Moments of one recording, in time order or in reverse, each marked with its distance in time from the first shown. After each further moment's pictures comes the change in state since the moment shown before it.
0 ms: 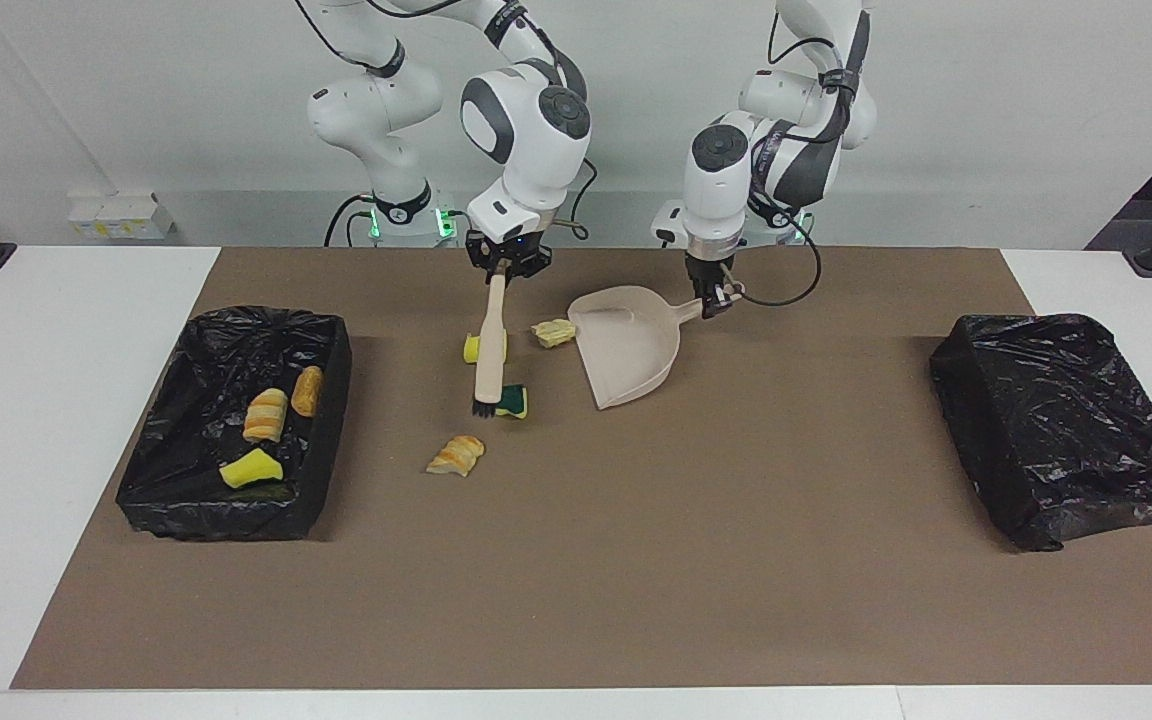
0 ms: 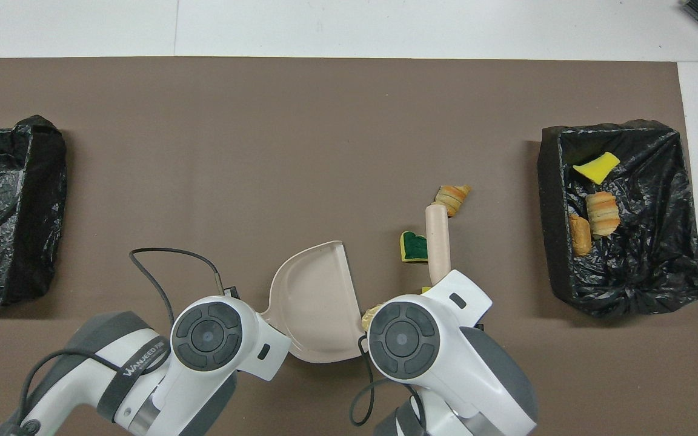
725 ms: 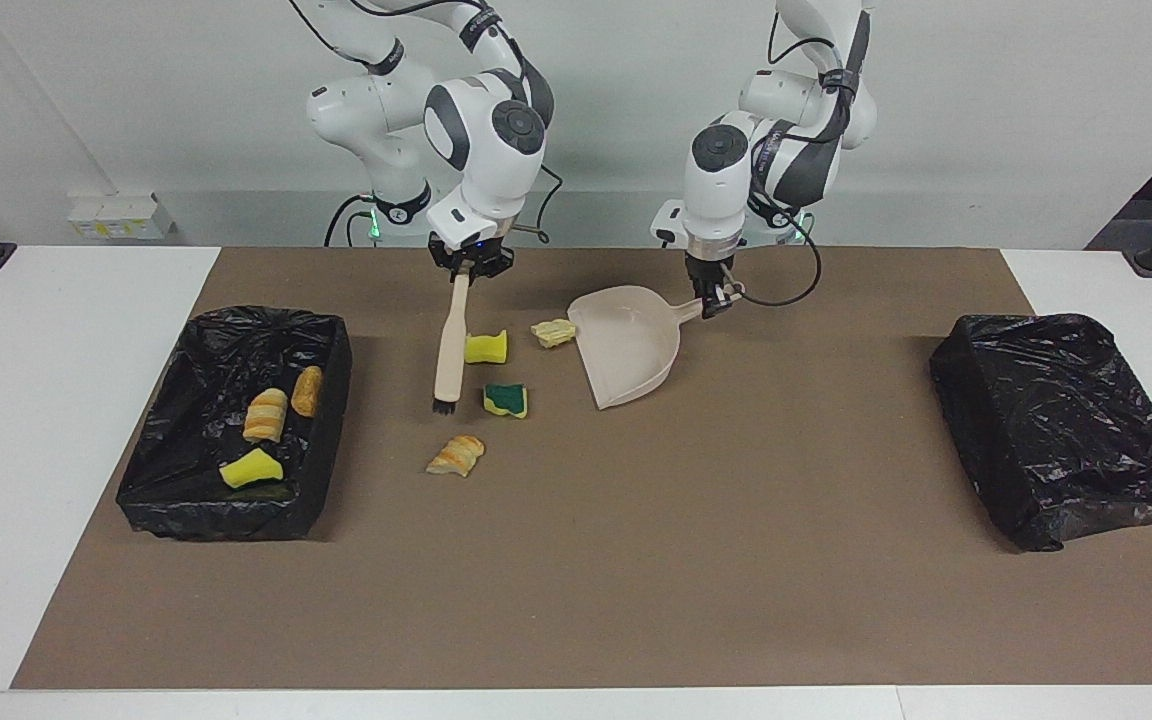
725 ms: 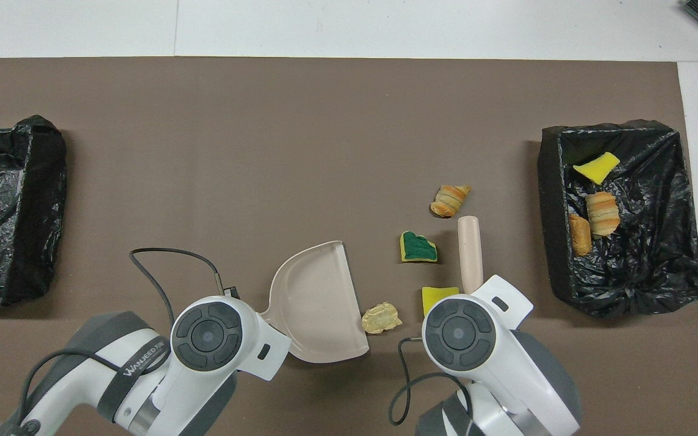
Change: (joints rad) left arm 0.000 0.000 0.000 0.000 0.000 0.000 0.000; right arm -0.100 -0.089 -0.004 -0.159 0.000 0.051 -0.094
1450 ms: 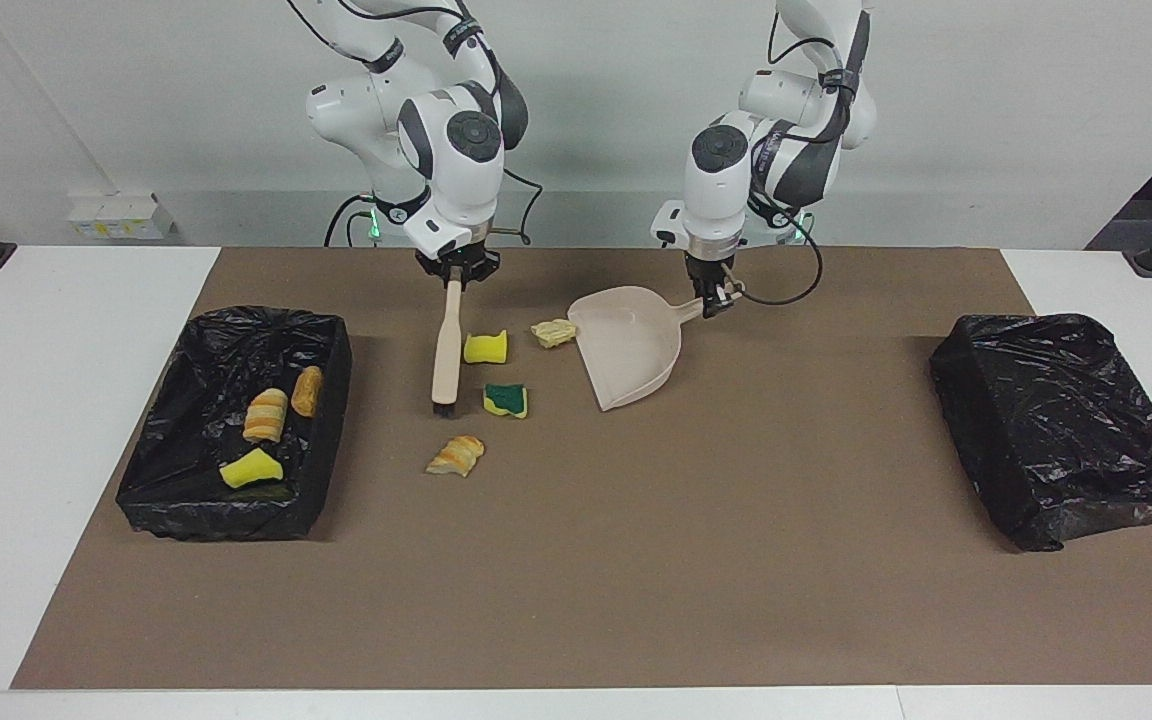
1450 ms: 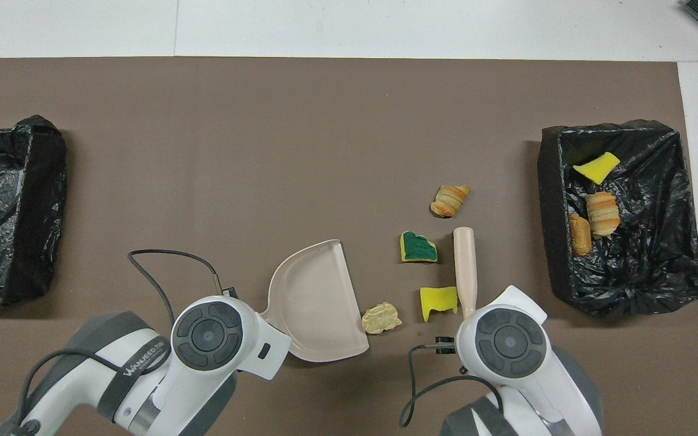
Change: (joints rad) left arm 0.000 0.000 0.000 0.000 0.000 -0.007 -0.025; right arm -0.055 -0.055 0.003 -0.137 0.156 0.193 -0.091
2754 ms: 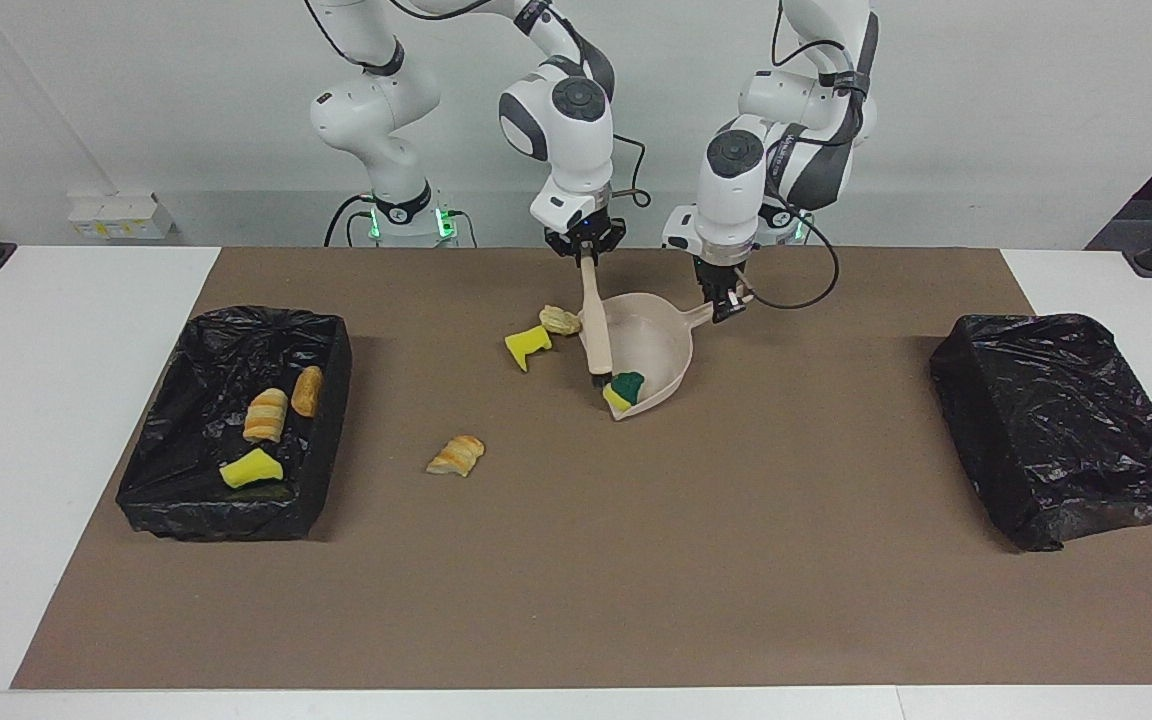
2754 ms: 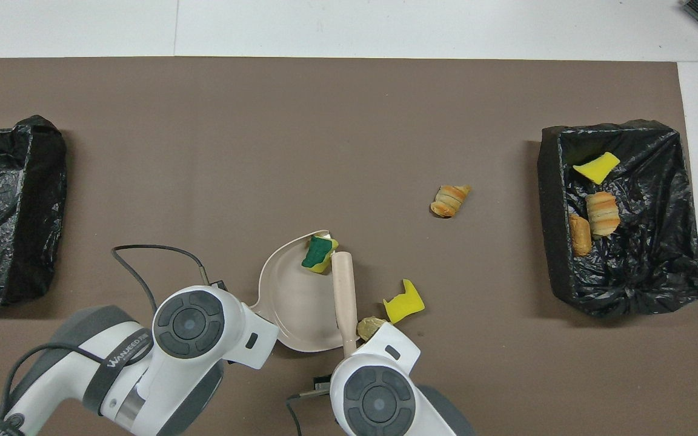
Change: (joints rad) left arm 0.055 0.003 0.014 0.000 0.001 0.017 0.034; right arm 0.342 0.144 0.011 0.191 0.218 0.074 0.142
